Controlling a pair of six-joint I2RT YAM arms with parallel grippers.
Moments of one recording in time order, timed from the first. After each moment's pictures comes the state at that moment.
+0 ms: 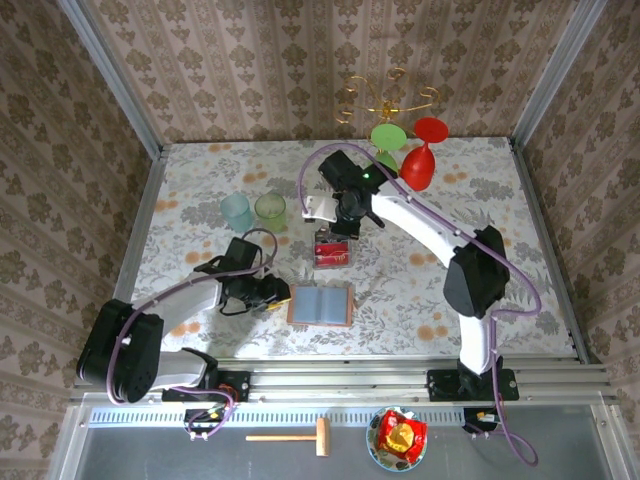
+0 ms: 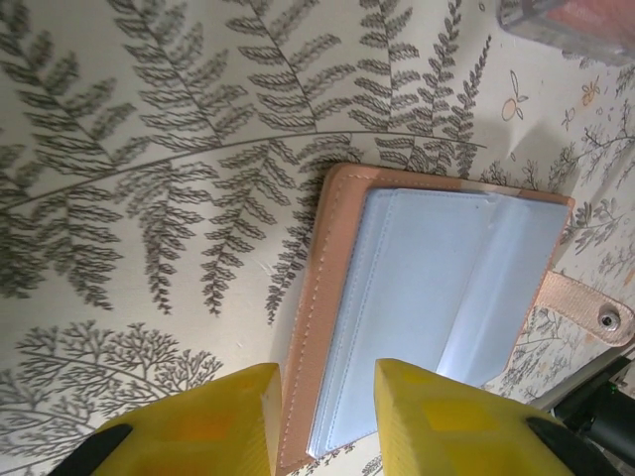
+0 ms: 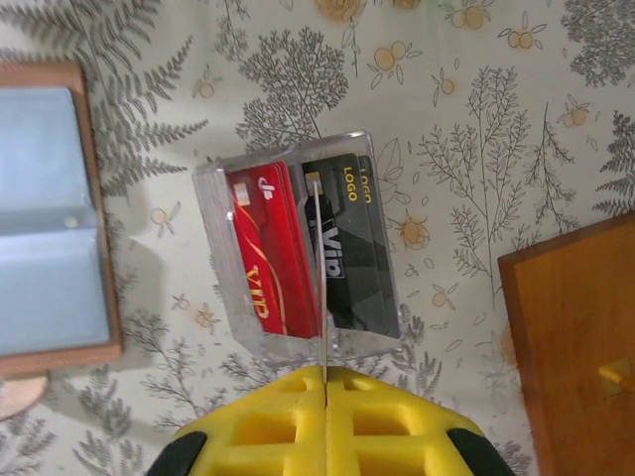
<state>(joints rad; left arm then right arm) -0.46 1.30 0.55 -0.40 0.52 -0.71 0.64 1.97 1.85 -1.09 -0.04 -0.81</state>
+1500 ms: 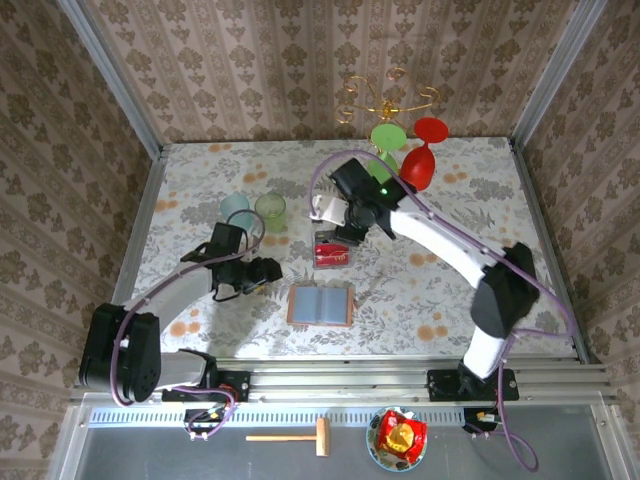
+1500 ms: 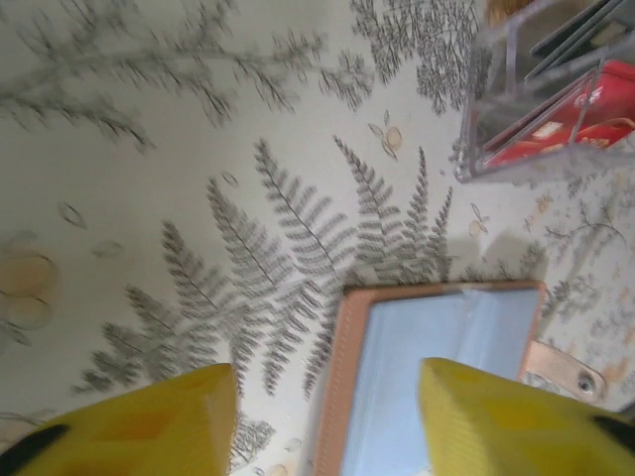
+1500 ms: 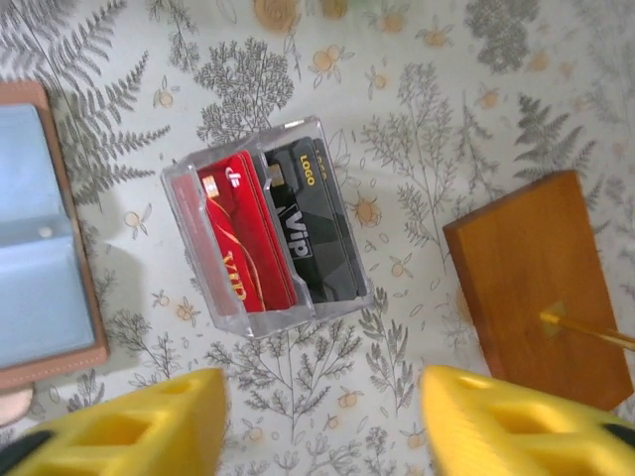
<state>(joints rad) -0.32 1.29 0.65 -0.46 0.45 -0.56 0.66 1.71 1.56 -0.88 0.04 -0.68</state>
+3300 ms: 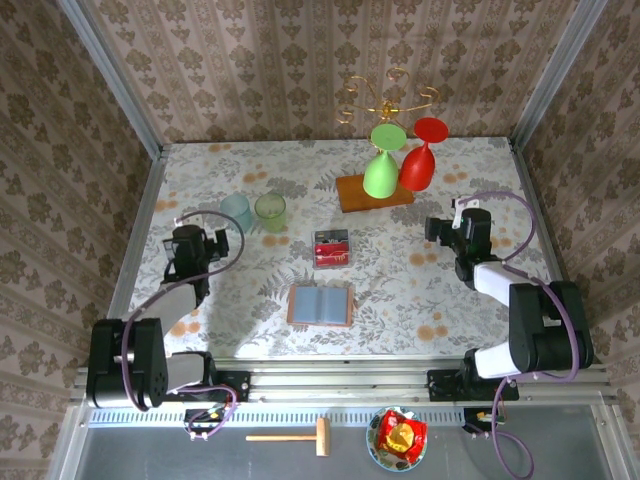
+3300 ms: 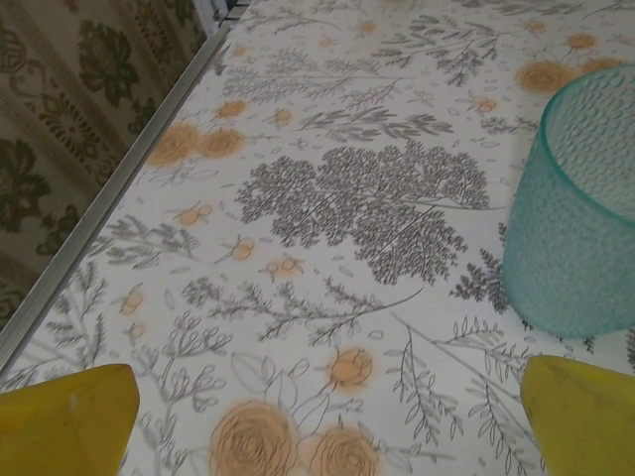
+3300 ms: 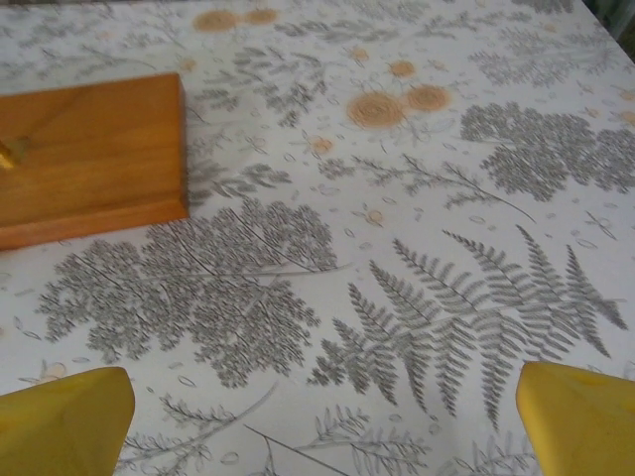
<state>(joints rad) -0.05 1.26 0.43 0.34 -0.24 -0.02 -0.02 1.43 0.52 0.41 0.09 0.04</state>
